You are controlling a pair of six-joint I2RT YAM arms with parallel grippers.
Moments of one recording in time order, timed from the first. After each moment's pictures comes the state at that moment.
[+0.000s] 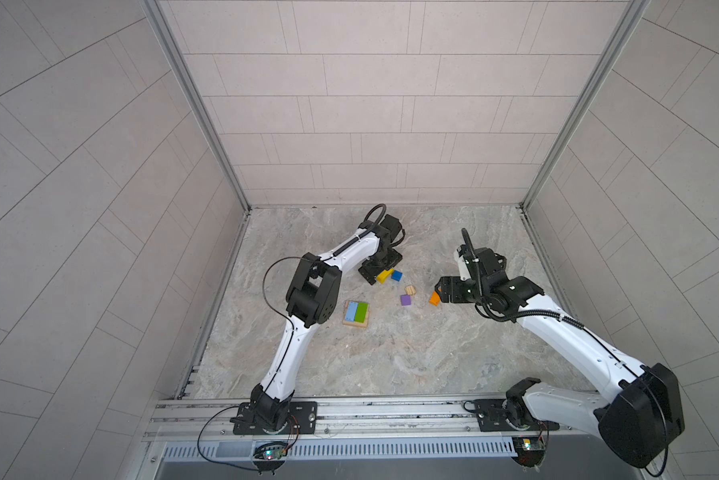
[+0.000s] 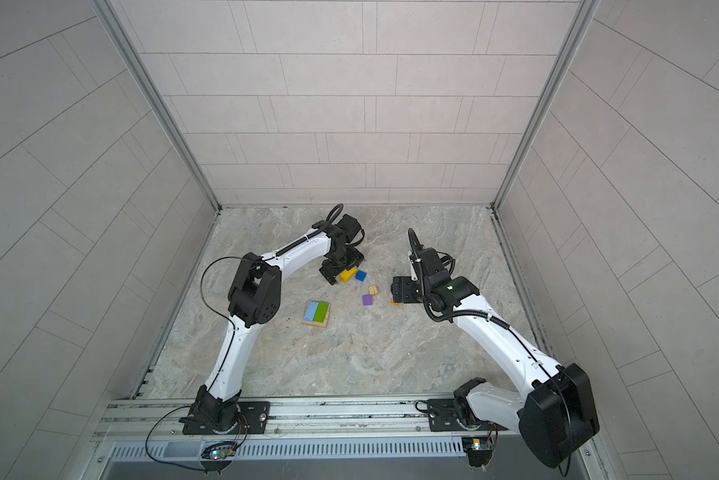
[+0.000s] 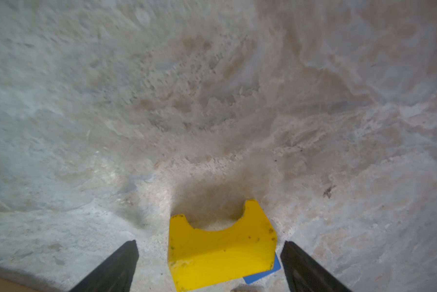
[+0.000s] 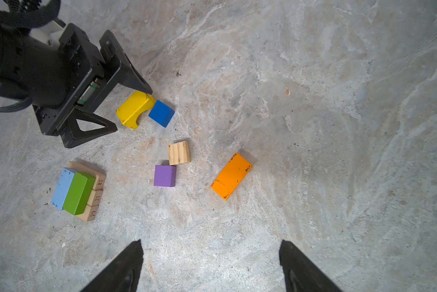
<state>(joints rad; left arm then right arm) -0.58 2.35 2.00 -1.03 0.04 -1.29 0.41 1.17 0.91 -0.63 -0.01 0.40</state>
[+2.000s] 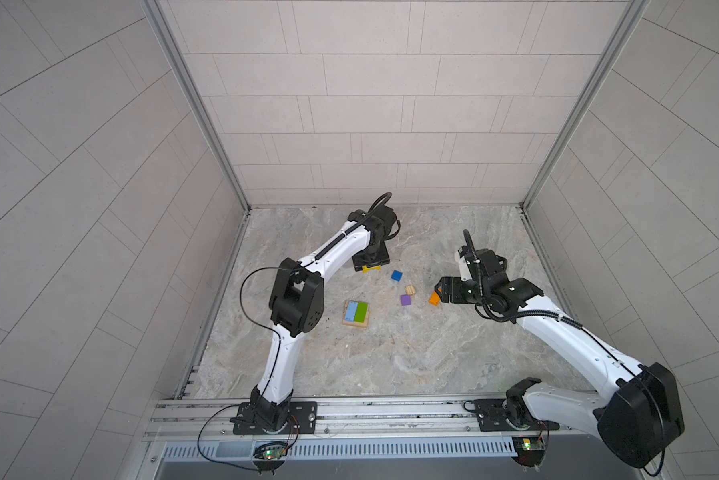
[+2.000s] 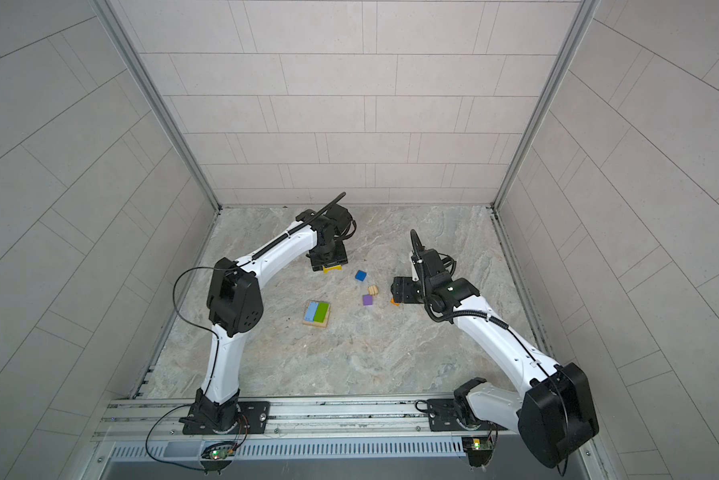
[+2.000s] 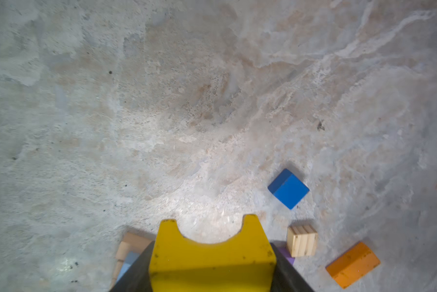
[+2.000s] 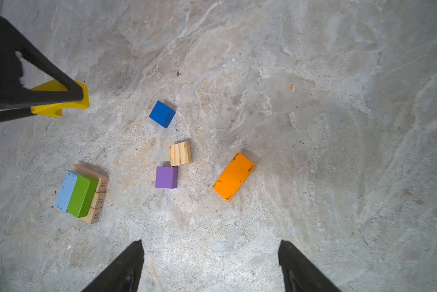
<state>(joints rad) -0.57 2.11 1.94 -1.20 -0.09 -0.79 0.39 1.17 0.88 -0.59 -0.05 0.42</state>
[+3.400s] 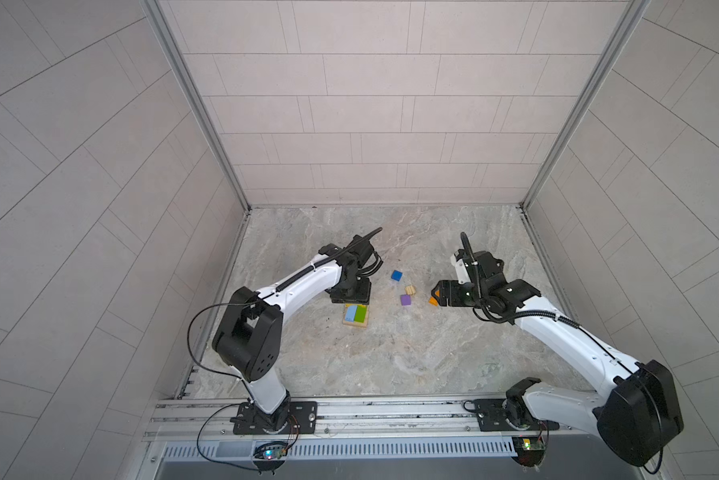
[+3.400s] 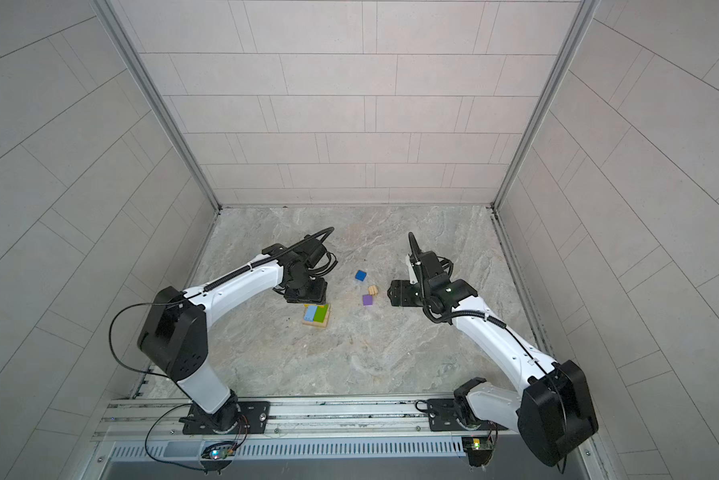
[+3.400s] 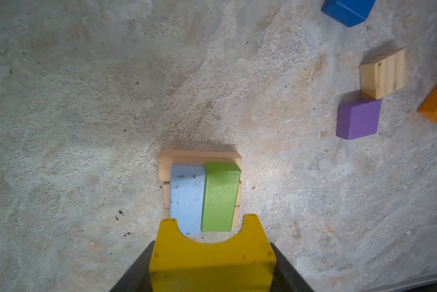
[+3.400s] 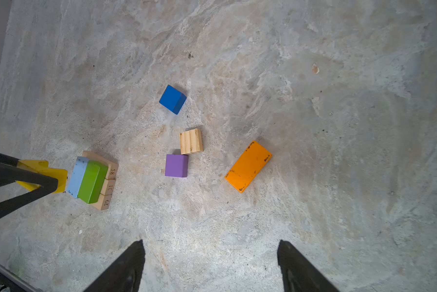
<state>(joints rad) -0.58 1.70 1.29 -0.98 0.06 -0.47 0.40 1.17 0.86 -0.59 -0.11 0.42</state>
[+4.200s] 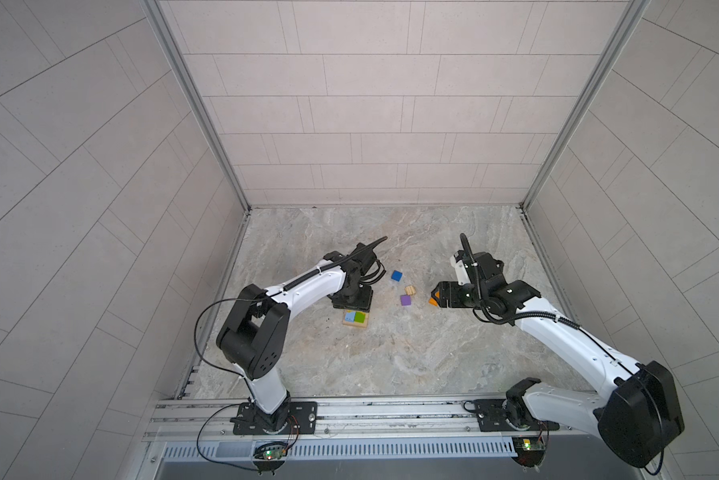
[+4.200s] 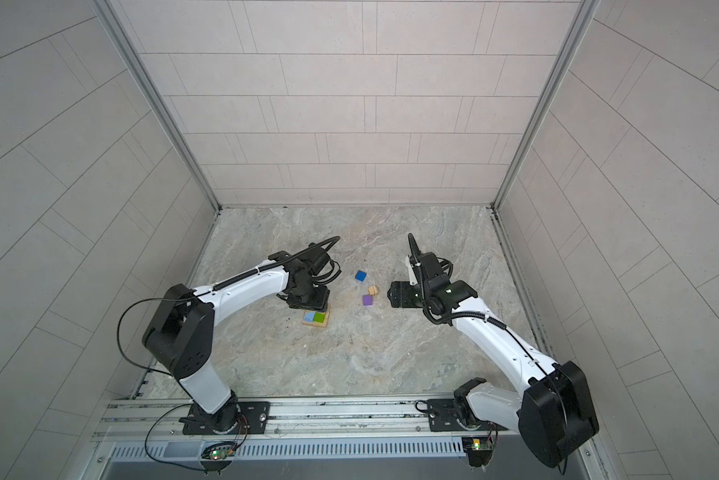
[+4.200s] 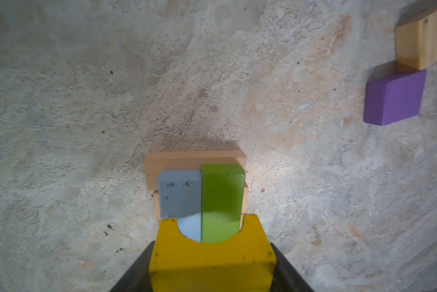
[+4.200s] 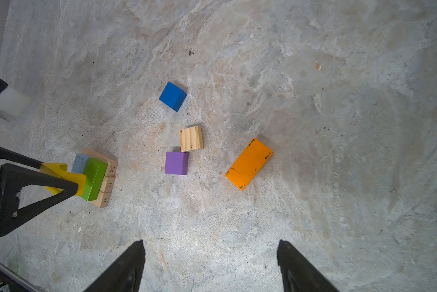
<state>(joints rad) -0.60 1.73 1.22 -0.91 0.05 -0.42 0.41 1.17 0.85 -0.59 -0.11 0.42</state>
